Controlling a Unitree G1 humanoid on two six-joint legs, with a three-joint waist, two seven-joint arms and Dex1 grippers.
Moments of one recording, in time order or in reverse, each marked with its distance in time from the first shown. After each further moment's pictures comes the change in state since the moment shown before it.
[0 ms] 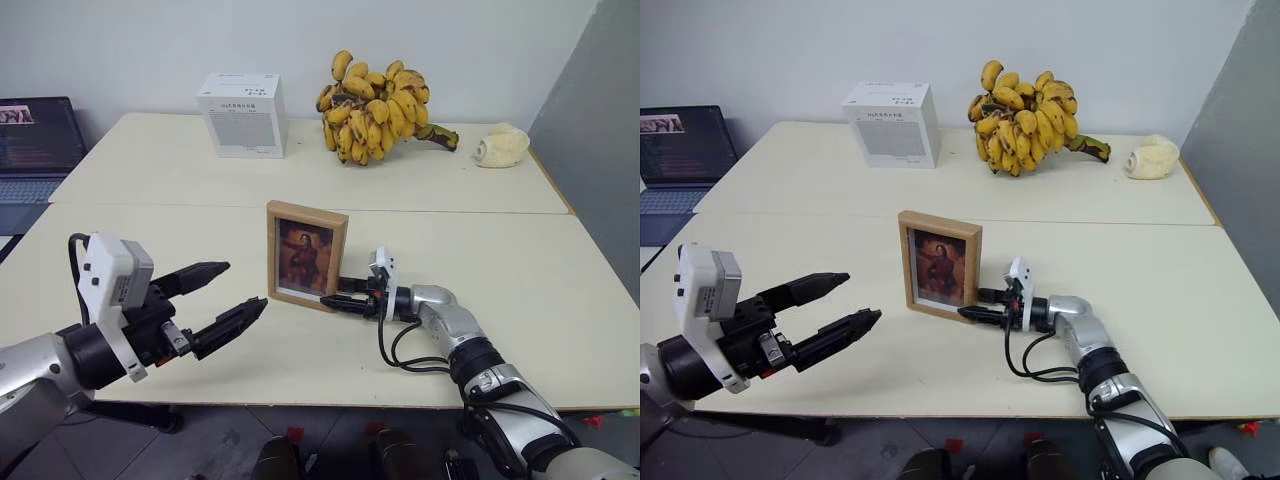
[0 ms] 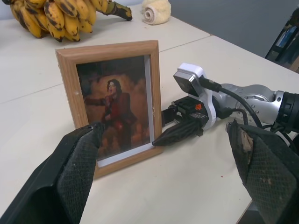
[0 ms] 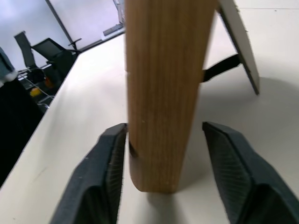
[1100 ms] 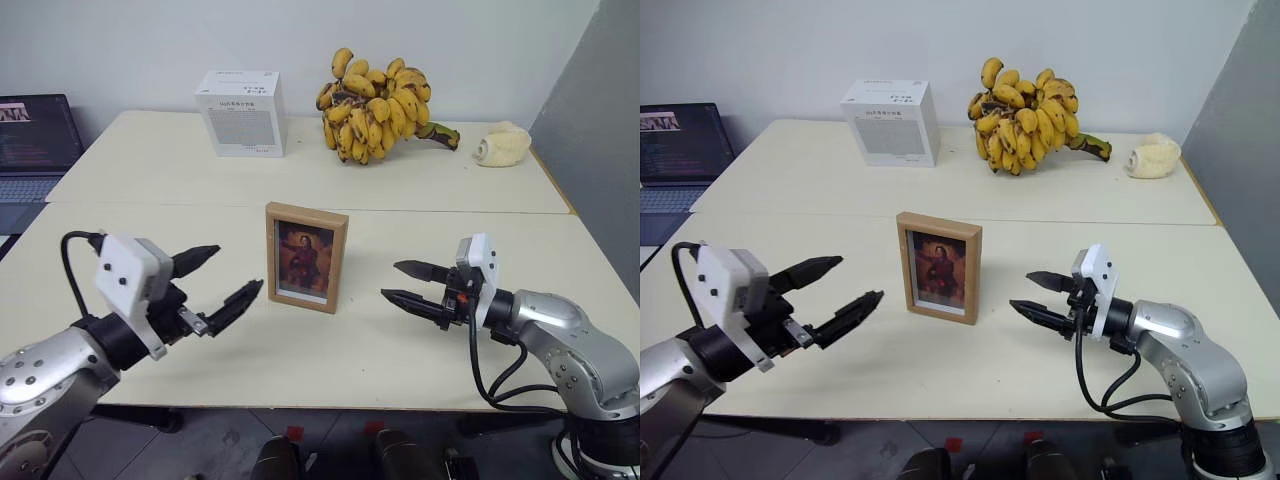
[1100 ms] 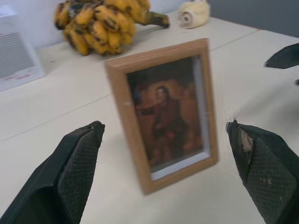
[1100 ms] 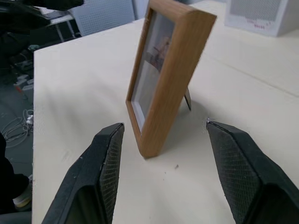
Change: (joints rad) left arm -0.062 -0.098 -0.212 -0.010 0.348 -0.131 -0.002; right arm 0.450 -0.394 -0.244 -1.196 0.244 0.615 -0.353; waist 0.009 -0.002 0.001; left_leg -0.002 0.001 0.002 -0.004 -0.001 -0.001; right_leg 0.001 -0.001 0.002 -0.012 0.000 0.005
